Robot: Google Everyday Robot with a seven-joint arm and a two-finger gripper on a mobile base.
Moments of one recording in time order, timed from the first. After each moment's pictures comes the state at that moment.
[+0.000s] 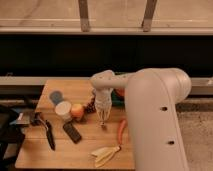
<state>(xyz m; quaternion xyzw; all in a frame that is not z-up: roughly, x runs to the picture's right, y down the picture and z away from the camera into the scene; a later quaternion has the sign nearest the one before) 0.004 0.158 0.847 -0.34 0.31 0.62 0.63</state>
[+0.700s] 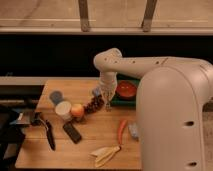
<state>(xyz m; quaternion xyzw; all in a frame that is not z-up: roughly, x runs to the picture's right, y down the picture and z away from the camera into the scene) 0.025 0.033 0.805 -0.26 0.24 0.66 0.66</state>
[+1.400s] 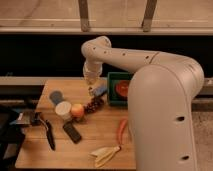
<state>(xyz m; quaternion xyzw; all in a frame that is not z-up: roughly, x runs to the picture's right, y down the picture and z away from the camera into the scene) -0.081 -0.051 0.812 -0.27 0.07 0.62 0.73</state>
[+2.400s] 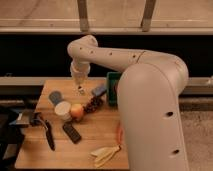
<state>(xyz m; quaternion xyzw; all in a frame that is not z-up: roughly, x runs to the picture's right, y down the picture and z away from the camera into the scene) -0.143 -0.049 0.808 -0.27 0.04 0.54 0.80</state>
